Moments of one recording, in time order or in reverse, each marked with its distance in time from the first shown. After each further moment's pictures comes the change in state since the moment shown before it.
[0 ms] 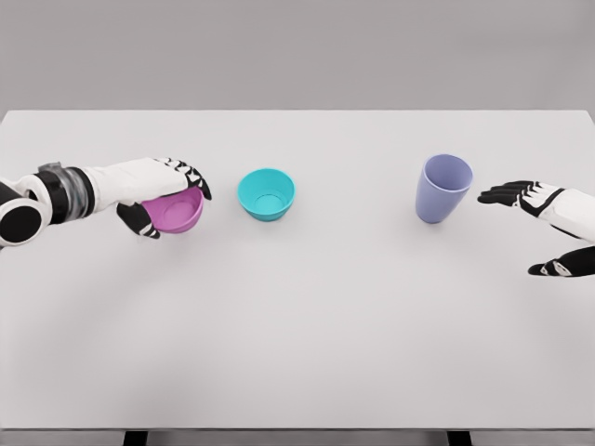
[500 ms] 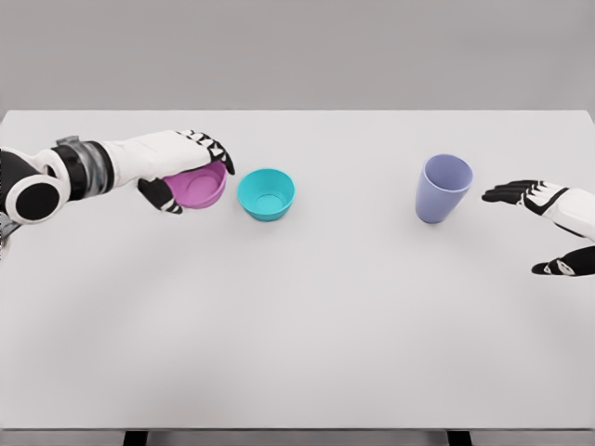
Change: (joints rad) left arm -0.075 -0.075 -0.005 0.009 -0.007 0.003 0.000; right arm -0.002 0.000 -0.005 0.014 0.000 0.000 0.000
